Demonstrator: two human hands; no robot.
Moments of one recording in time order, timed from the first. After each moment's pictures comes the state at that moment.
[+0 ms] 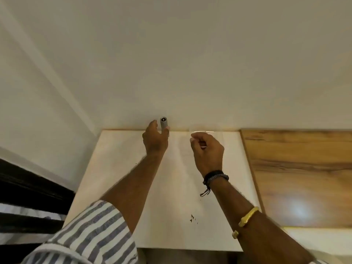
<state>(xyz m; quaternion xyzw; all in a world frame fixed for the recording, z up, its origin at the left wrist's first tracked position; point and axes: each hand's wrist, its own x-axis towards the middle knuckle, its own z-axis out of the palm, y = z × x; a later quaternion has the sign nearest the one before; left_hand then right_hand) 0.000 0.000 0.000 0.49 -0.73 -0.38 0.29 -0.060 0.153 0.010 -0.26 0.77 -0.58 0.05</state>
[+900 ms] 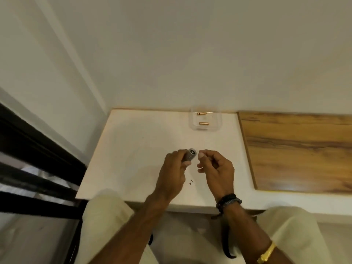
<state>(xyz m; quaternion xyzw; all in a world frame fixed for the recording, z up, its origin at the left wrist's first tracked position) 0.128 0.167 -0.027 0.26 -0.87 -0.35 0.24 0.029 0.277 -0.005 -0.19 0.72 -0.64 0.18</state>
